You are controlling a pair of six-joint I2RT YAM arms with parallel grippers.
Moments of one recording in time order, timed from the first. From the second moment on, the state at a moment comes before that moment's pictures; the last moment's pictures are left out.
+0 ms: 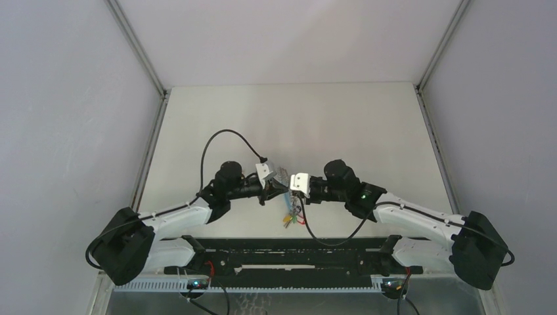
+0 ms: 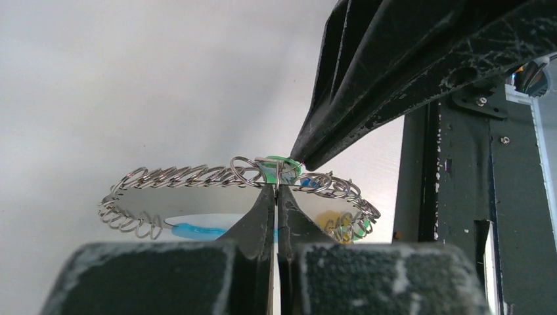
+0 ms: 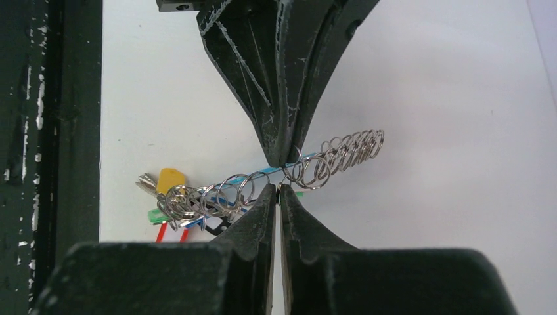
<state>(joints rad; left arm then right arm) -0.69 1.20 0.44 0.47 0.59 0.05 0.87 1.12 0.61 0.01 -0.36 -0.59</state>
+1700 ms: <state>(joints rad) -0.66 1.17 0.36 0.72 0.67 0.04 0.59 1.28 0.68 0.22 -0.95 -0.27</state>
